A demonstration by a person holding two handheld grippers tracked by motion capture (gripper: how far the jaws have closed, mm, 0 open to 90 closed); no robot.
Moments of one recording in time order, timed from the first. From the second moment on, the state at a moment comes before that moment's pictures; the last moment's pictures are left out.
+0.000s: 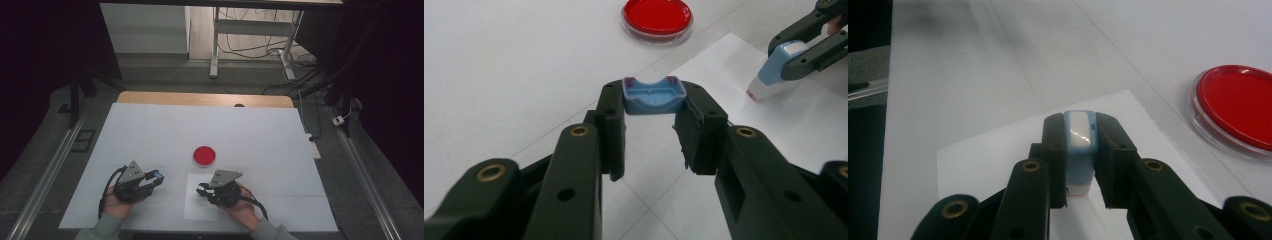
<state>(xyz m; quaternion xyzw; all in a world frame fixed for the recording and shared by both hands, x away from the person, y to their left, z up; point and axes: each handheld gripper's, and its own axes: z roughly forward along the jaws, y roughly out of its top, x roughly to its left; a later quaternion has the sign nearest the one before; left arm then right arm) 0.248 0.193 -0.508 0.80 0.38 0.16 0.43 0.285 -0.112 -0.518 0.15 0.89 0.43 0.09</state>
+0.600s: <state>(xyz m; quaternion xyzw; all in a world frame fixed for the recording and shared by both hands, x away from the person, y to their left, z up) 0.248 0.193 -0.508 0.80 0.38 0.16 0.43 0.286 -0.111 -0.519 0.14 0.89 0.43 0.09</state>
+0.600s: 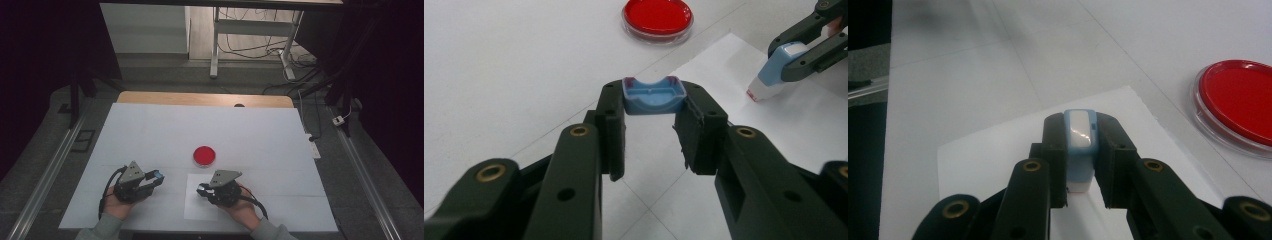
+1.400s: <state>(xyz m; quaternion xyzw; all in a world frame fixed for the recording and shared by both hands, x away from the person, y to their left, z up) 0.247 0.193 -0.508 0.80 0.38 0.17 0.43 0.284 -0.112 -0.520 0.15 0.89 0.43 0.09</state>
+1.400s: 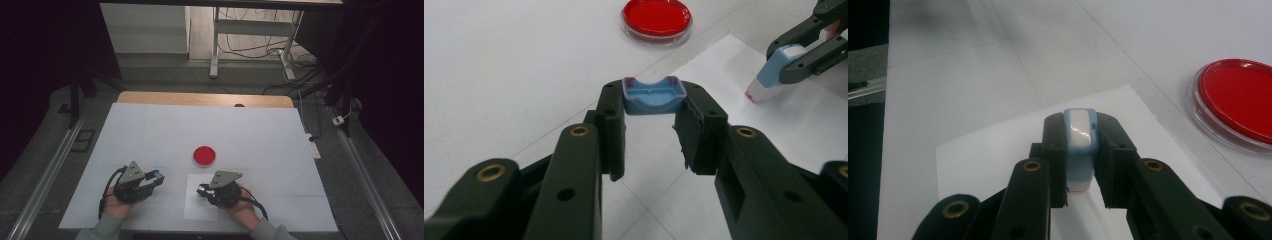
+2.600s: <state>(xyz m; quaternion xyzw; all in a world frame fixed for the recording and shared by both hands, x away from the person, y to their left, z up) 0.248 0.195 -0.508 0.80 0.38 0.17 0.43 0.290 -0.127 -0.499 0.18 0.85 0.49 0.07</state>
